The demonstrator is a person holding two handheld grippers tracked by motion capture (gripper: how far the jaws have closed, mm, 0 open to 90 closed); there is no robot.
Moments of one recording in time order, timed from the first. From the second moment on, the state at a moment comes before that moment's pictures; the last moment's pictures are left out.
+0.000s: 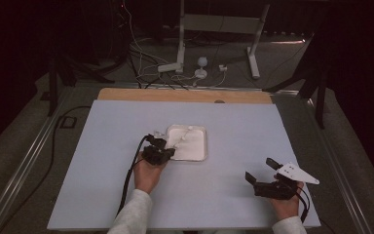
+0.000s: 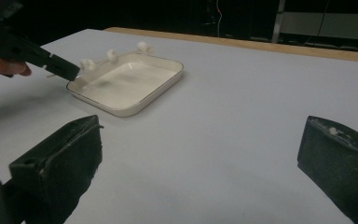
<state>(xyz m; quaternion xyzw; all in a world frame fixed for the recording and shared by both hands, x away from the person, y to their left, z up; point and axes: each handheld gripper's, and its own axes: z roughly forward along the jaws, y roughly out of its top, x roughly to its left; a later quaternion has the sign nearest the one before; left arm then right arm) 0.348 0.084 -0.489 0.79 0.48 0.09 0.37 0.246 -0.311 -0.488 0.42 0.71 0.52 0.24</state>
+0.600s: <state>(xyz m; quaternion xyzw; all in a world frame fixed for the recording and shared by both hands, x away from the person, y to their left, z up) 0.308 0.125 -0.474 0.78 0.45 0.11 0.42 0.247 -0.305 -0.485 0.42 0.71 0.52 0.22</state>
